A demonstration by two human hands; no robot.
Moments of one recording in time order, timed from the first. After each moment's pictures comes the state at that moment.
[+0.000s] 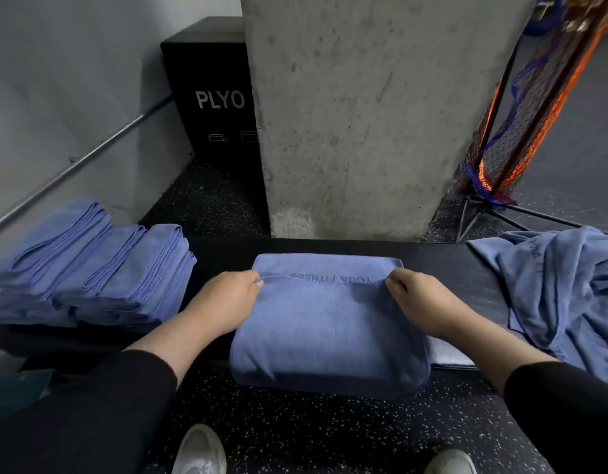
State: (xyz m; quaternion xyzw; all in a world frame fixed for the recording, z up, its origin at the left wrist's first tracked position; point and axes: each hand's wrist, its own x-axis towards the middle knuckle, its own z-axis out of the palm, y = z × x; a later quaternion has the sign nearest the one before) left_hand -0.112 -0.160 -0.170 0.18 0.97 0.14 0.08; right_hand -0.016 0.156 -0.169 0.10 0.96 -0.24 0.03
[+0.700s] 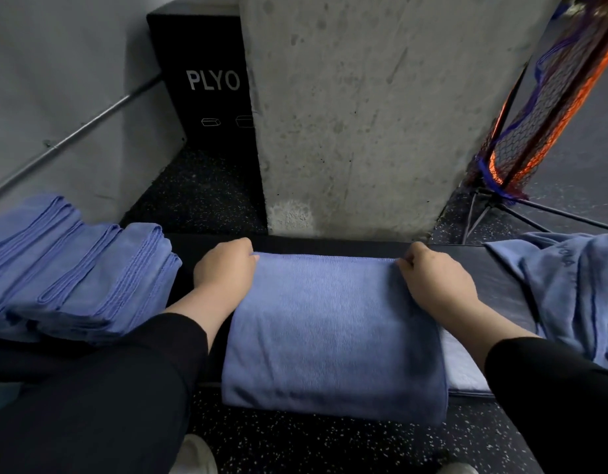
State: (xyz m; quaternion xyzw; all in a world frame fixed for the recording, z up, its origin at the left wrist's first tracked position) left_hand -0.188 -0.131 -0.196 0.07 0.99 0.10 0.01; right_hand -0.079 0.177 -0.193 0.22 0.97 -0.12 -0.03
